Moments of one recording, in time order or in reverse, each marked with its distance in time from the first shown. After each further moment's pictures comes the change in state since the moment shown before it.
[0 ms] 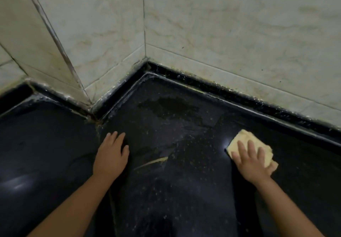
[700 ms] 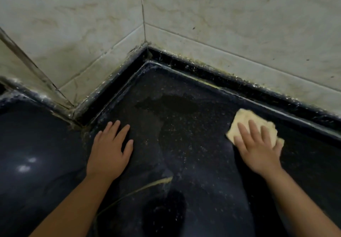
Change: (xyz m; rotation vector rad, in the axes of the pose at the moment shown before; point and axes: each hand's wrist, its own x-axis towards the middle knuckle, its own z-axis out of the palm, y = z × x) left_hand 0.075 0.001 0.026 0.115 0.030 0.088; right_hand 0.083 -0.057 -0.018 -0.111 0.050 -0.156
